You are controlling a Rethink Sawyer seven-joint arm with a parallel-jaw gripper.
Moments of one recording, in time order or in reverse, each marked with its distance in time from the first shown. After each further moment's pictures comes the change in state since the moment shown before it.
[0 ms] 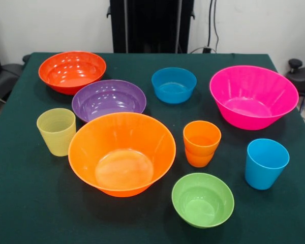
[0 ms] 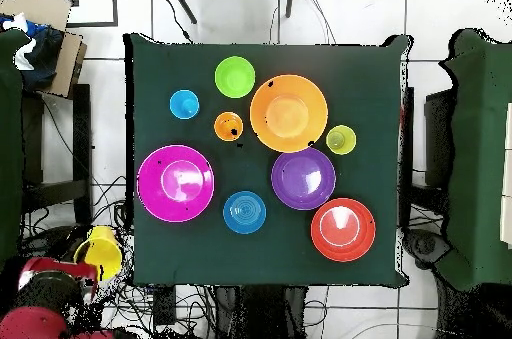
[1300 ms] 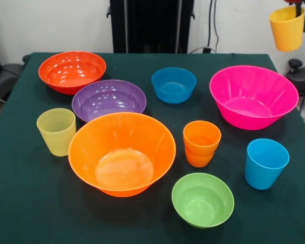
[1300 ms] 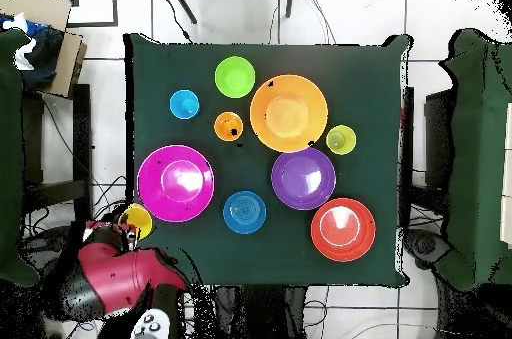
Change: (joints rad) arm -0.195 0.449 0.281 0.111 -0.095 -0.502 0.000
